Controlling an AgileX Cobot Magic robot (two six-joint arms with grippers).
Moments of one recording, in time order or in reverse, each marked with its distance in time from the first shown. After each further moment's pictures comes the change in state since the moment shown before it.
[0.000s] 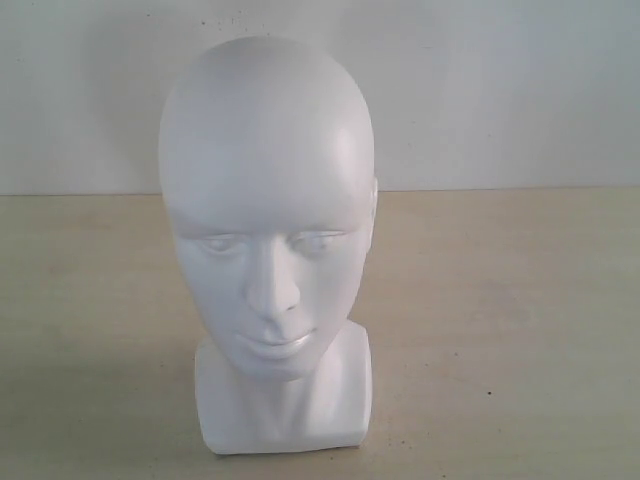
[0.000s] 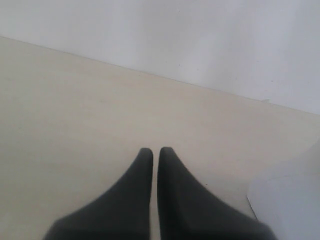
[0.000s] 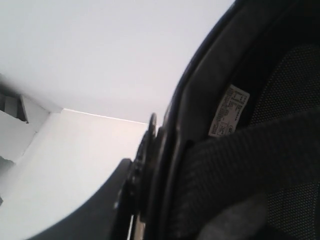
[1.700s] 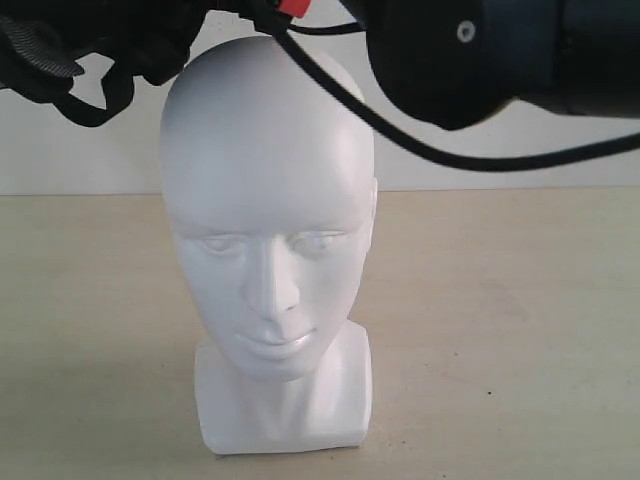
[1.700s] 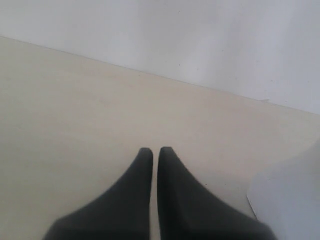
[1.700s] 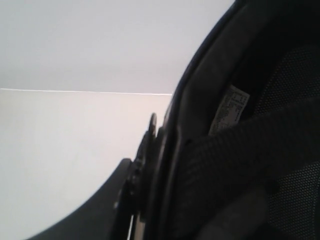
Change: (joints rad) left arm 0.000 0.000 0.000 0.000 0.000 0.000; right arm 0.323 0.019 0.335 0.254 -0.210 -0.344
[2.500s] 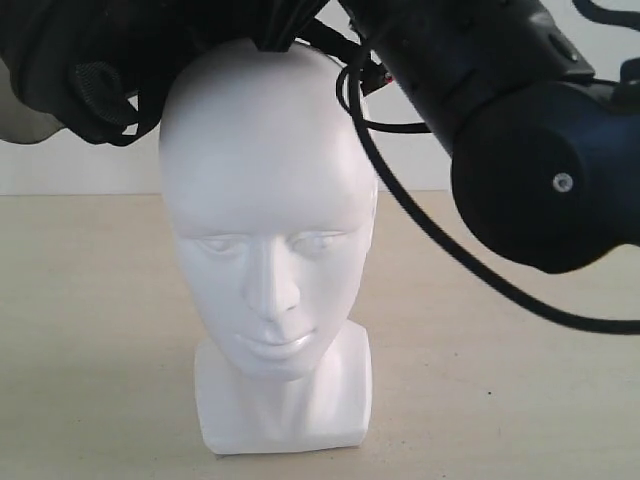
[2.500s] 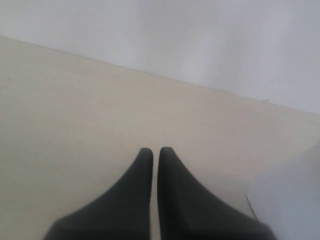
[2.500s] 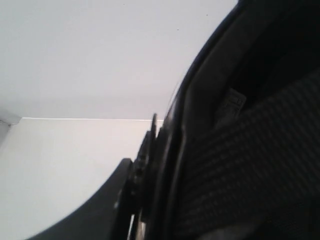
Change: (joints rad) left arm 0.000 0.000 0.000 0.000 0.000 0.000; right arm 0.000 -0.105 0.289 0.101 -0.227 -0.013
